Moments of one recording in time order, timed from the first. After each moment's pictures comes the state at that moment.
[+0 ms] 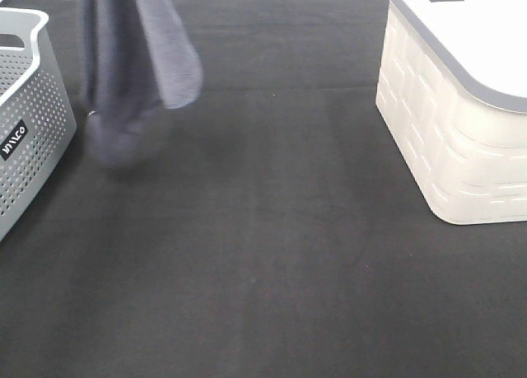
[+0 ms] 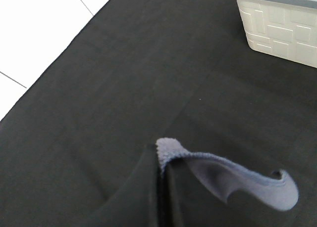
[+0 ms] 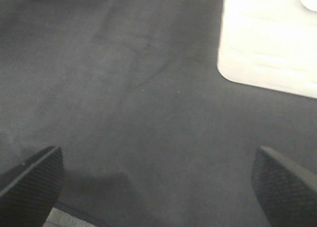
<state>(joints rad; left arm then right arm) -0.29 1.78 -2.22 -0.16 1.13 0.66 0.10 0.24 -0.51 0.21 1.01 -0.23</state>
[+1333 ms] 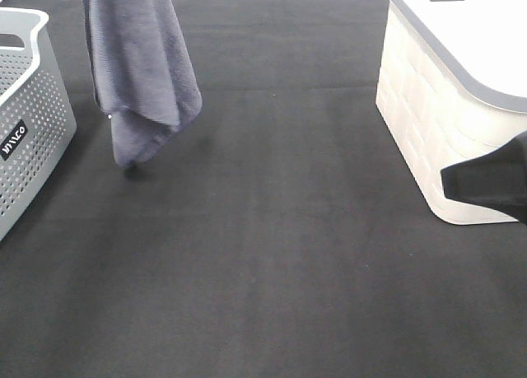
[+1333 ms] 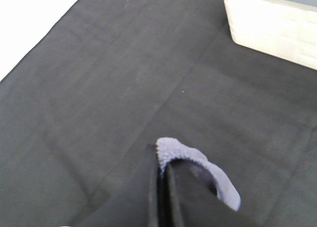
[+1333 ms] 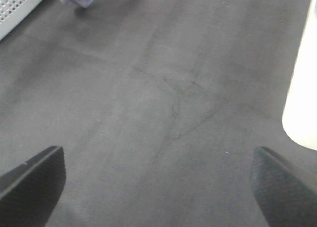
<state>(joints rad) -0.29 1.79 -2.23 -0.19 1.18 0.63 0.10 0.84 -0.56 0.61 0.64 -0.63</state>
